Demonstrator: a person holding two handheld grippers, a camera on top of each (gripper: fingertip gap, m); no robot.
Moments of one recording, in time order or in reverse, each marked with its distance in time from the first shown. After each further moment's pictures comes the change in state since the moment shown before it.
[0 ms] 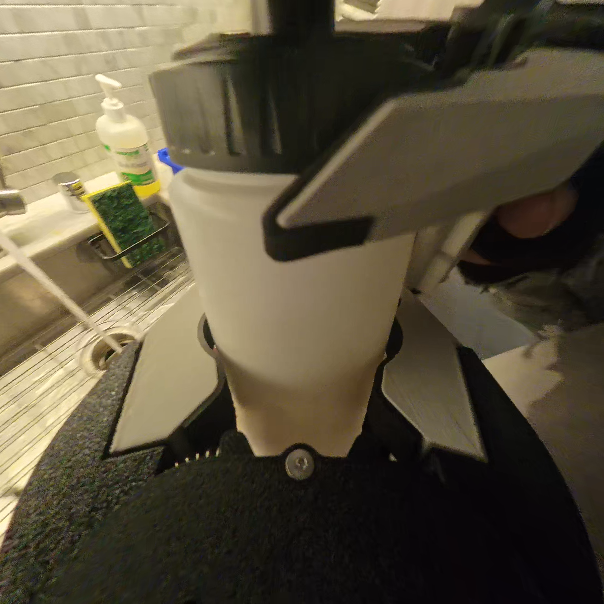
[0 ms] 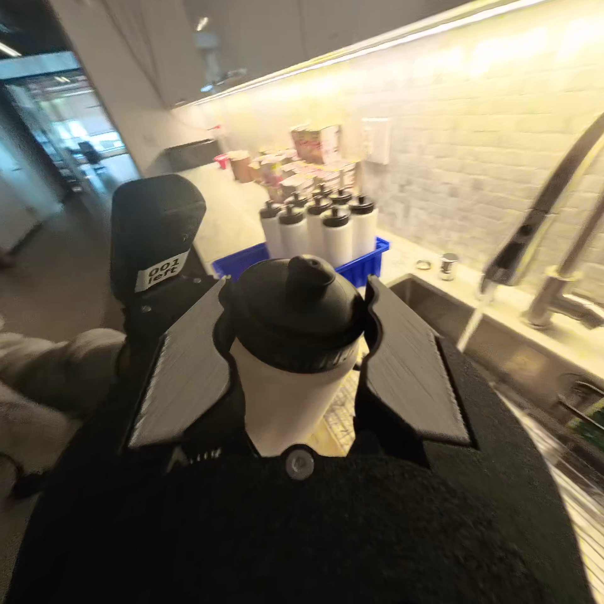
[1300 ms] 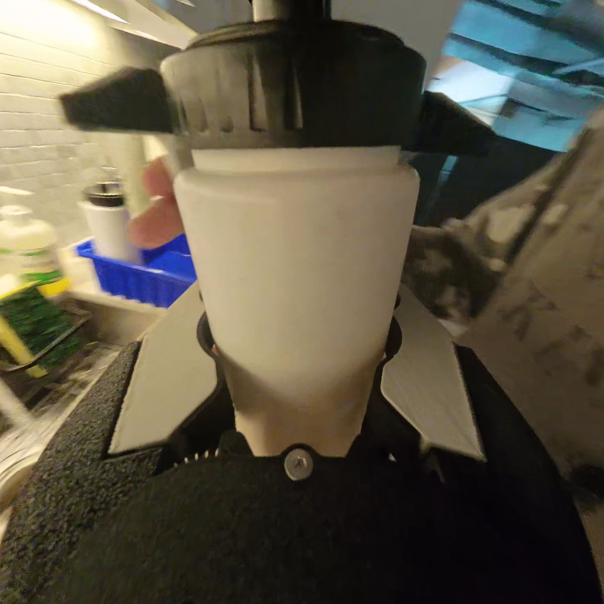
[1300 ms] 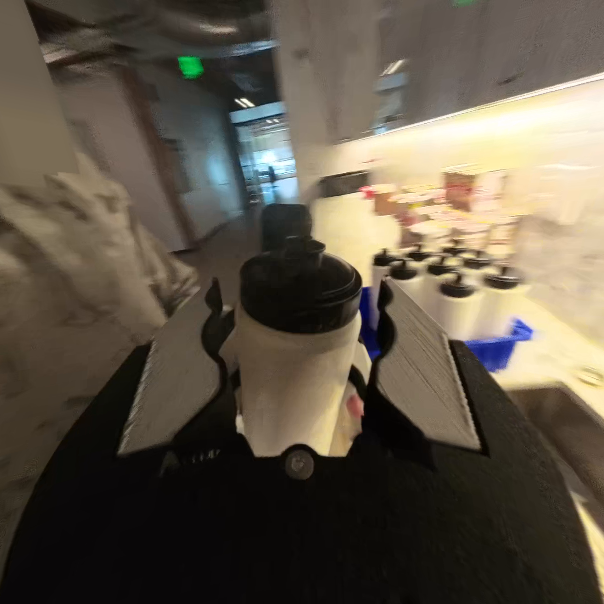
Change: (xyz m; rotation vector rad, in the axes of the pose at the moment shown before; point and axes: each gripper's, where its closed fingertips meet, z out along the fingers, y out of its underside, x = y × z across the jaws) left arm -0.025 -0.034 -0.070 0.261 0.436 0.033; right arm -0.042 -0.044 0.061 0.089 -0.509 -0.016
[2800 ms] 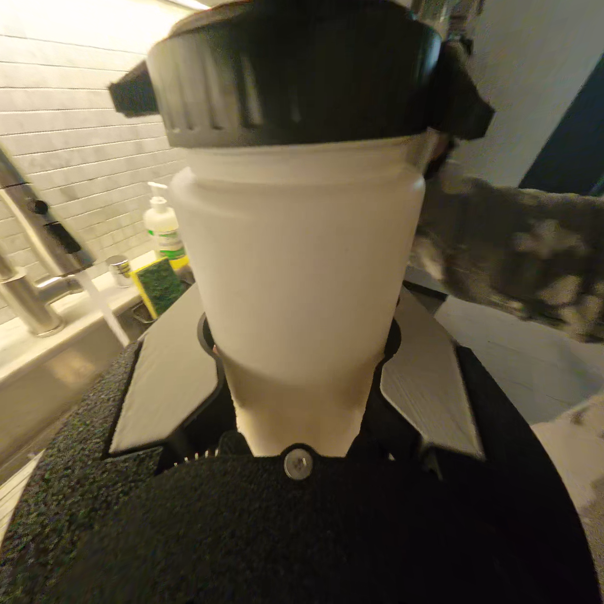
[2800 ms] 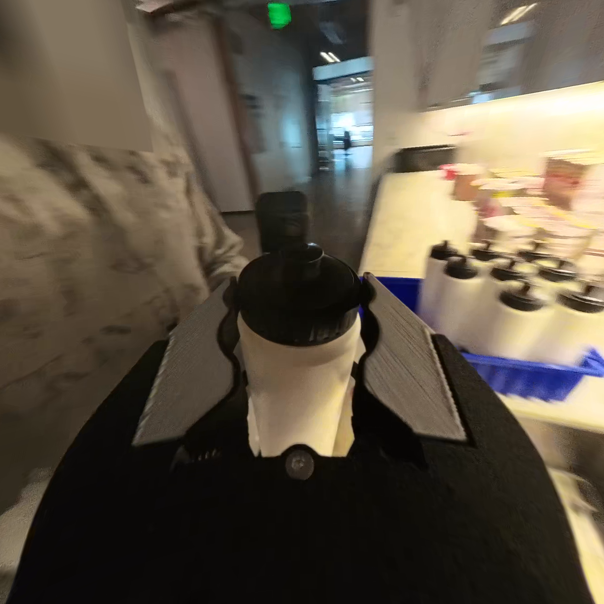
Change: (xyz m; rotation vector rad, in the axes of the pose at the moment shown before) left arm -0.026 0.008 0.008 -0.048 -0.334 0.095; right arm -0.012 0.003 -0.016 -0.103 -0.281 -0.039
